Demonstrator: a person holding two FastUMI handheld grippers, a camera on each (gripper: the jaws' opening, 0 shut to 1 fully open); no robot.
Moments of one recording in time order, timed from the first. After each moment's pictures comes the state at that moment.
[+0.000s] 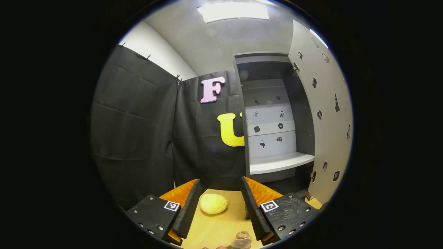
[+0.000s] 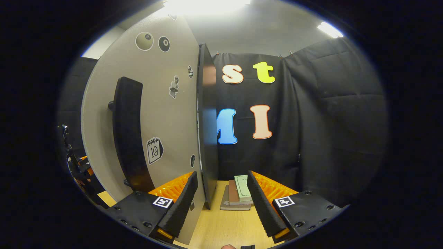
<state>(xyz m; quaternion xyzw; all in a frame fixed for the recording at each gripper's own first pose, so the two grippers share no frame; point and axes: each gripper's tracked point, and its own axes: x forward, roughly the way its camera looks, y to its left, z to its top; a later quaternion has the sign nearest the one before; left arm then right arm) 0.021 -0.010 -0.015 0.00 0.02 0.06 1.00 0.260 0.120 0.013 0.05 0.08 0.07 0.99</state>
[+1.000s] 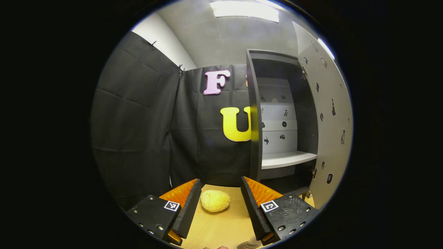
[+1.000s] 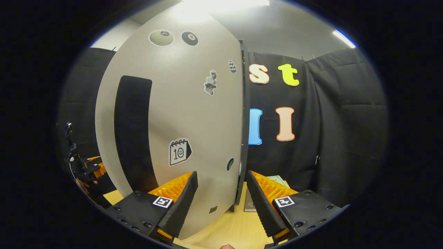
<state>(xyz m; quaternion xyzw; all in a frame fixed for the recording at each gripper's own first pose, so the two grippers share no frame) 0.029 0.057 -0.044 -0.03 0.03 0.04 1.00 0.264 0.256 0.027 0.02 0.09 0.13 0.99</state>
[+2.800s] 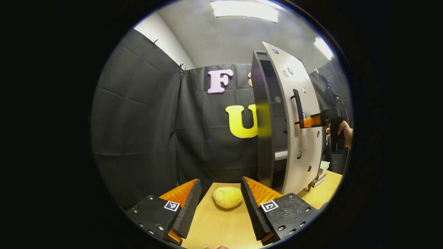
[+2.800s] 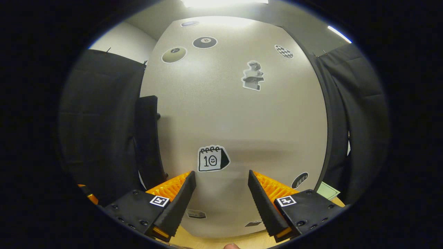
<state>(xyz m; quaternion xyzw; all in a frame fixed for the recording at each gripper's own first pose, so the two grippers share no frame) 0.005 0.111 -0.055 -0.02 0.04 0.02 1.00 0.345 0.415 0.038 0.08 0.06 0.15 0.98</state>
